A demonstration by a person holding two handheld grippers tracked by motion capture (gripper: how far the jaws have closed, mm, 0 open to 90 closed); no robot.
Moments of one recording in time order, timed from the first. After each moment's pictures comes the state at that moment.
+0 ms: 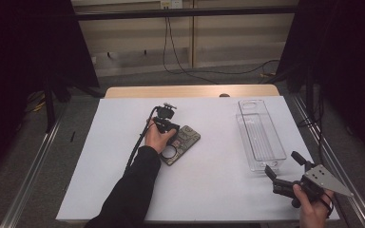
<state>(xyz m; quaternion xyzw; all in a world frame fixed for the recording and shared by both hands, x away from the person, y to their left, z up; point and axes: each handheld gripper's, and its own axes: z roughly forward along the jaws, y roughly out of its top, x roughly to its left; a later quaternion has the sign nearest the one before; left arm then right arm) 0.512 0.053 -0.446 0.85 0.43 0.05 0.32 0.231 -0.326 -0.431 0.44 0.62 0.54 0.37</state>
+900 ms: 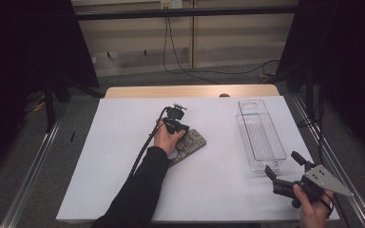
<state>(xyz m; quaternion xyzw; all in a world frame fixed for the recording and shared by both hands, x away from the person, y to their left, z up) 0.506 0.021 -0.448 0.85 0.41 0.04 0.33 0.231 -0.327 -0.431 0.44 0.62 0.54 0.37</state>
